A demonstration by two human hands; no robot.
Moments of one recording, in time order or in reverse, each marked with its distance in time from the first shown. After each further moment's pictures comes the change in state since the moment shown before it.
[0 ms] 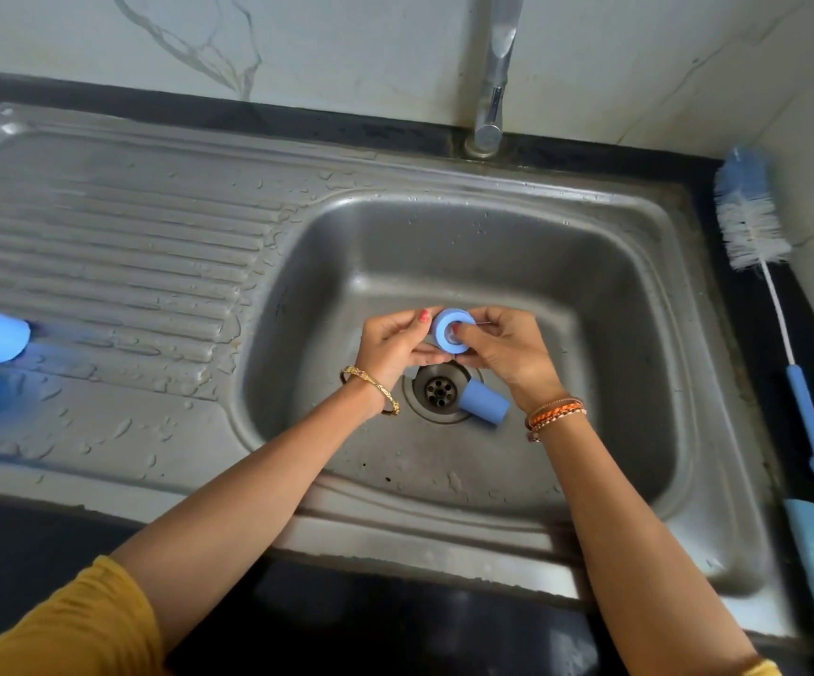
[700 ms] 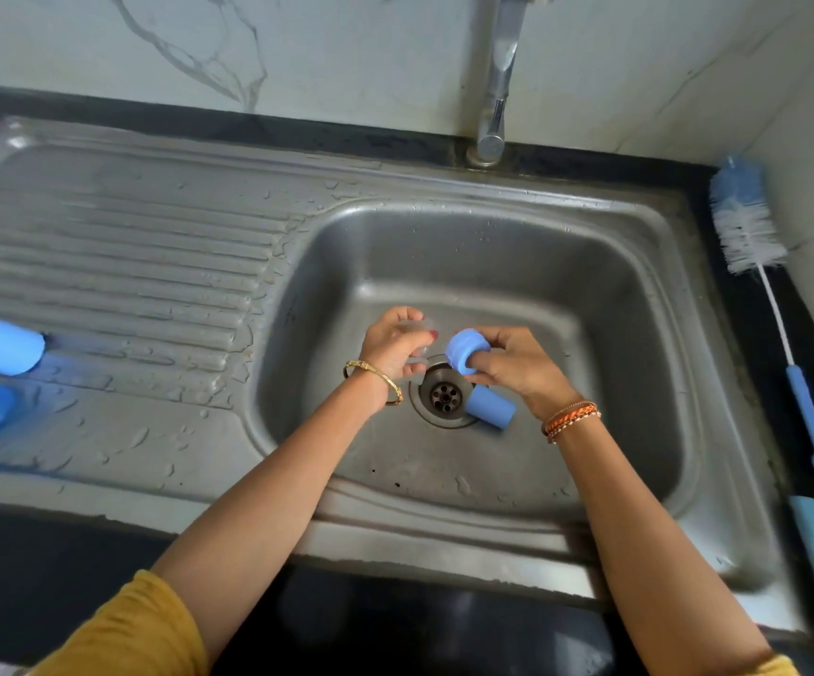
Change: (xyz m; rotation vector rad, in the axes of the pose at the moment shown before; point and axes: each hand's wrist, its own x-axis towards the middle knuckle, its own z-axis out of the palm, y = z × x) left_hand 0.015 0.003 -0.010 0.089 0.124 -0.273; right_hand 0.000 0.005 -0.003 -0.127 -0.112 0.041
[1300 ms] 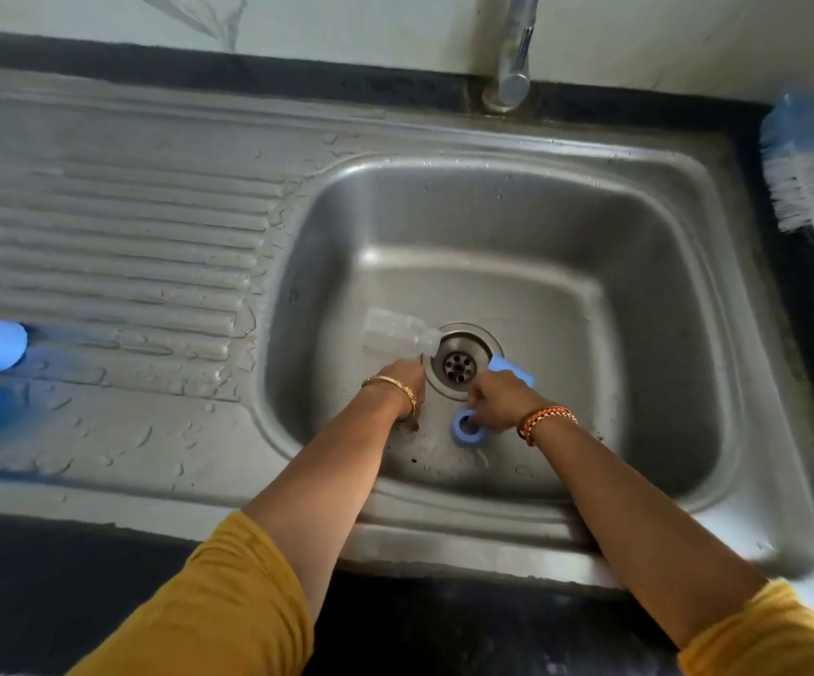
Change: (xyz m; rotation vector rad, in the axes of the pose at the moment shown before) left_hand 0.023 -0.056 -0.016 1.479 -0.441 -0.054; right_hand 0.021 0.065 0.033 -0.906 -0.336 0.212
